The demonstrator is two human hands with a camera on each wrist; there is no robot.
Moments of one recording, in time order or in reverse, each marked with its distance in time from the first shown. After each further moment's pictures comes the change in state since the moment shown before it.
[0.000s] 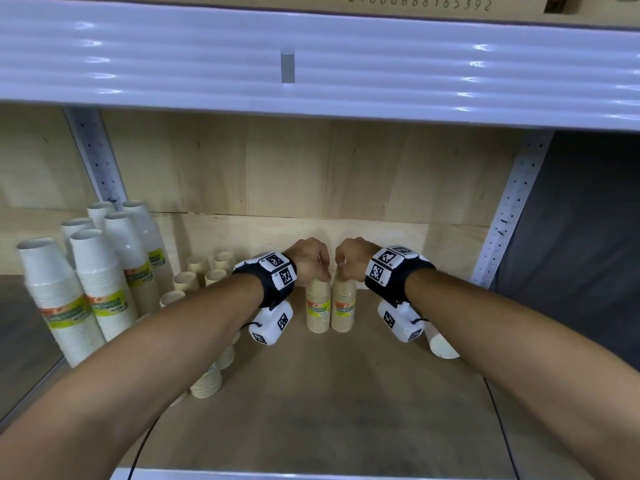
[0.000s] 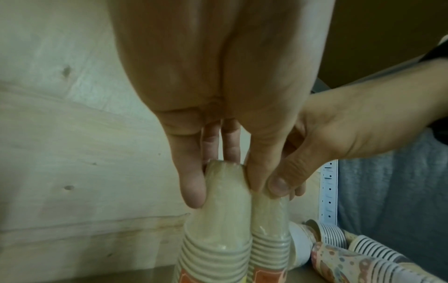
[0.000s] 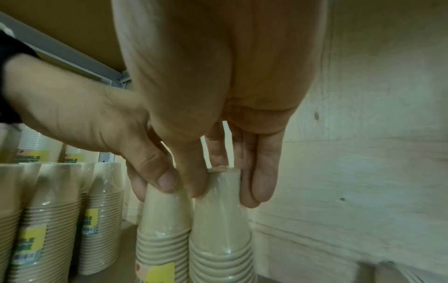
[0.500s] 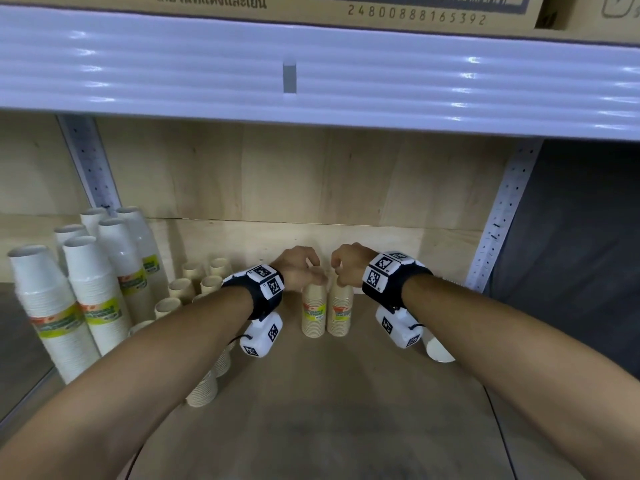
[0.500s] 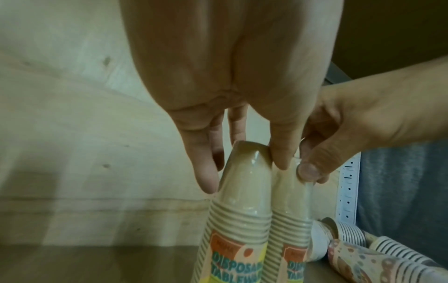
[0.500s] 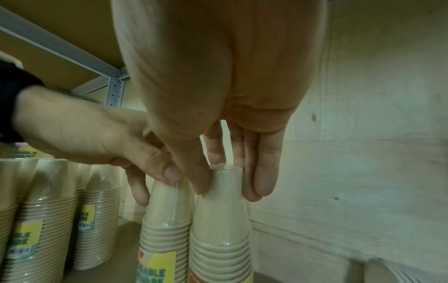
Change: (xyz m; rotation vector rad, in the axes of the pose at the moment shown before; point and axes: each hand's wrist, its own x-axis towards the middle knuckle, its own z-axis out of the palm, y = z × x) left_hand 0.002 -0.021 0.005 -0.193 0.023 -0.038; right_hand 0.004 0.006 0.004 0.008 0.006 -0.018
